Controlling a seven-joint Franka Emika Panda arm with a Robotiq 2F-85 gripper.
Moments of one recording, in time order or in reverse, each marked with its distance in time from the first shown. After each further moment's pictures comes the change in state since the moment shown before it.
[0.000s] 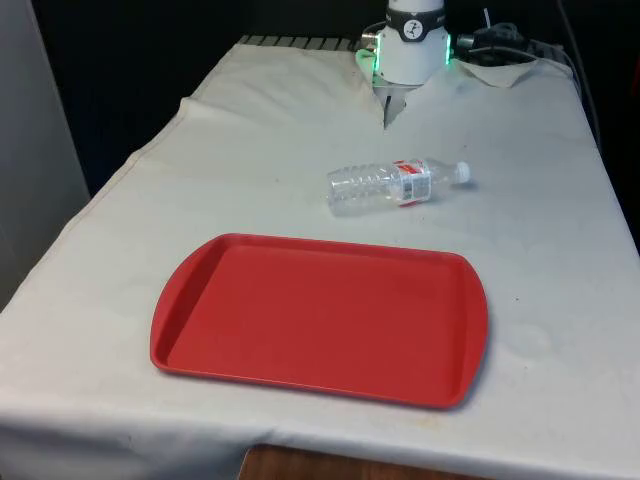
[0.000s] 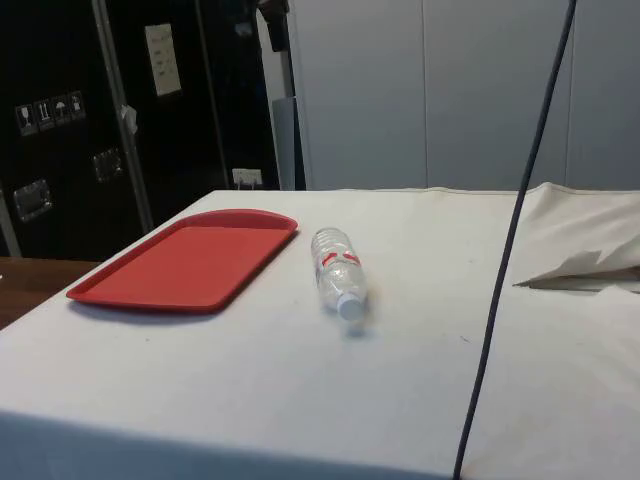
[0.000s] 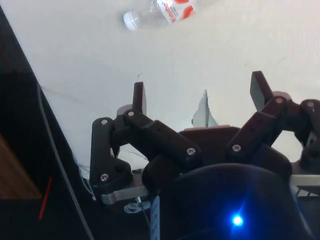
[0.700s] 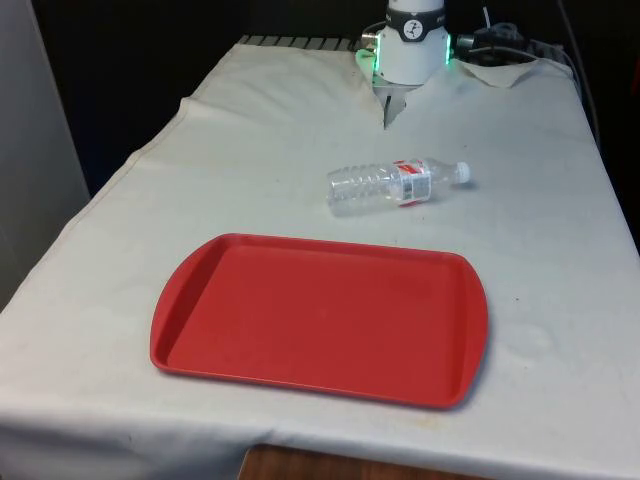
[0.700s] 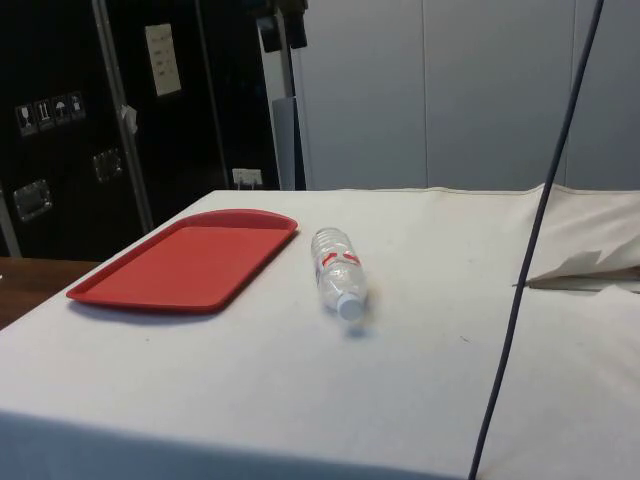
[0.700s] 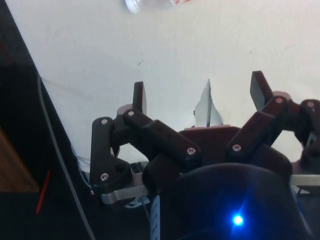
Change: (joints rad) arm 0.000 -0.095 0.010 -0.106 -0.003 0.014 0.004
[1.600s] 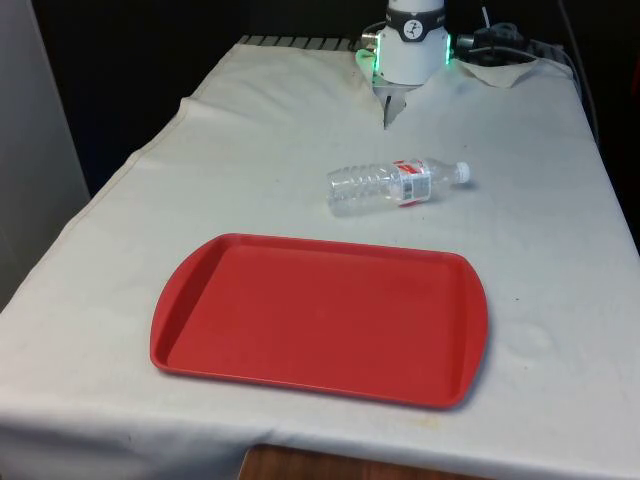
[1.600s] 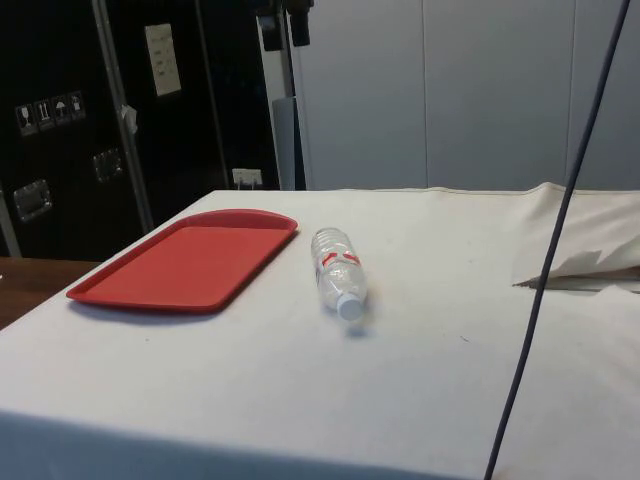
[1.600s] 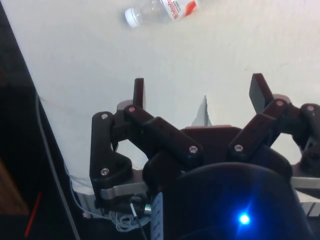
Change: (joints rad) arm 0.000 -0.079 0.017 -0.102 -0.029 0.115 0.062
